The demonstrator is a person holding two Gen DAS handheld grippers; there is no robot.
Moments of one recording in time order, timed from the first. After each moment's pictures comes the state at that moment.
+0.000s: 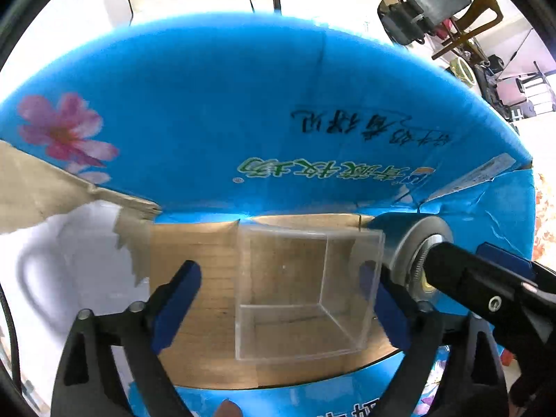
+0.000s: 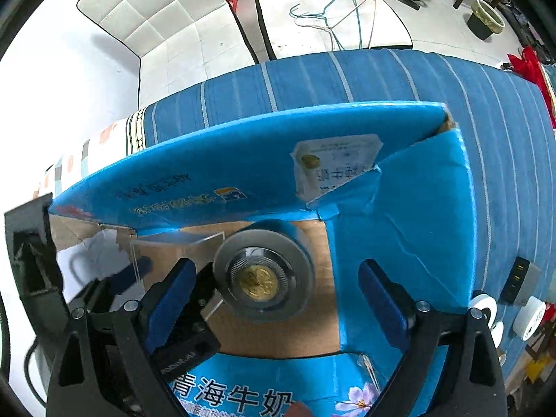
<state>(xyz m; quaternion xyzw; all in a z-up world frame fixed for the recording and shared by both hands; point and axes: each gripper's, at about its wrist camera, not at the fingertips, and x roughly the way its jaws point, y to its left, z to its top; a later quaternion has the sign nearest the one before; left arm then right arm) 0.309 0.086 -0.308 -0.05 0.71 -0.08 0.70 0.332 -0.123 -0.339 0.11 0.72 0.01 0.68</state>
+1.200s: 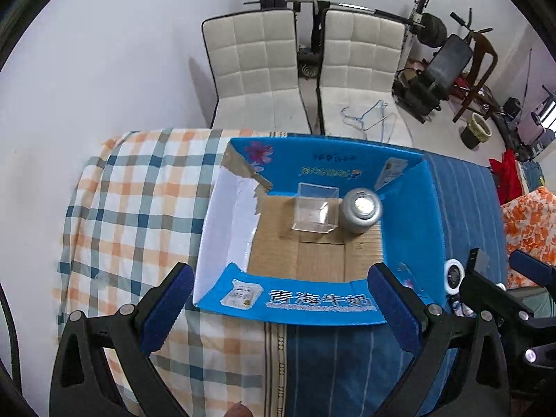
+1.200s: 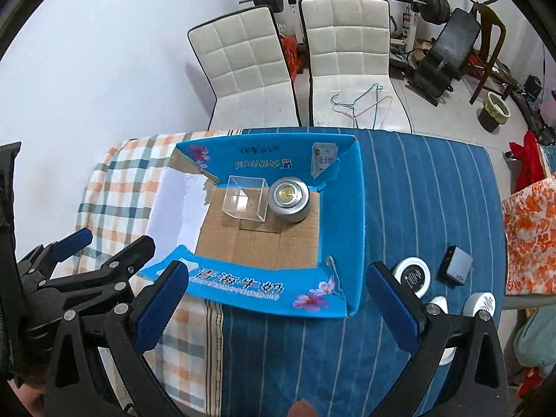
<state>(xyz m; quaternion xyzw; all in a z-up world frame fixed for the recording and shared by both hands) 0.160 0.074 -0.104 0.00 0.56 0.03 0.83 0.142 -0.146 -0.115 0.05 0.58 0.10 0.80</state>
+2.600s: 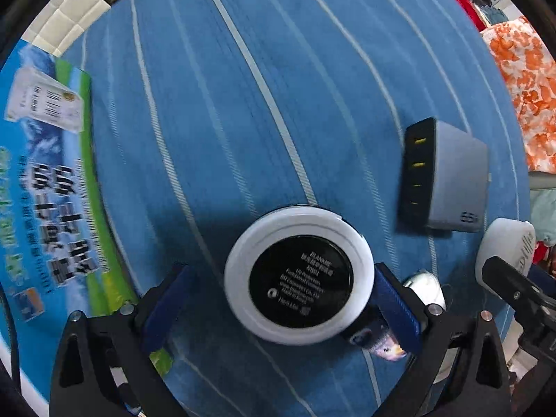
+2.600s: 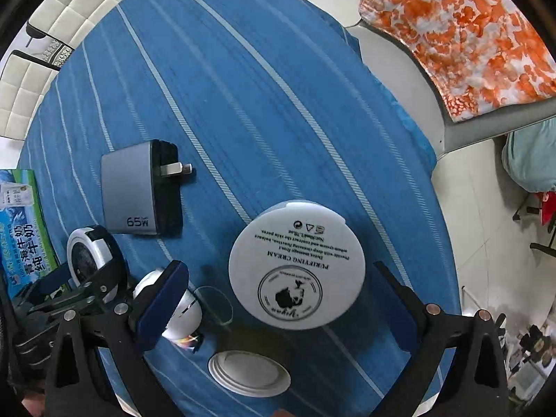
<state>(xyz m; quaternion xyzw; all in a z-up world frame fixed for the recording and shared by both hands) 0.215 -0.276 -0.364 0.13 0.73 -0.12 0.66 0.093 -0.517 -0.370 0.22 0.71 -0.16 0.65</state>
